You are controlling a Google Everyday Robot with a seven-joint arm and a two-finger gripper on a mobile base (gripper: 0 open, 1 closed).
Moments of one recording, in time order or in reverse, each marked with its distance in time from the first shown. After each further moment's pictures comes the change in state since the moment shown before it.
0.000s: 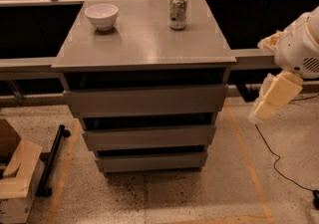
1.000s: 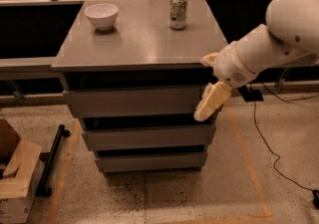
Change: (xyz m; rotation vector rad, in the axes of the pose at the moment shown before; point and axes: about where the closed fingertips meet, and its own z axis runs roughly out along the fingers) arm -0.065 -0.016 0.132 -0.159 -0.239 -0.073
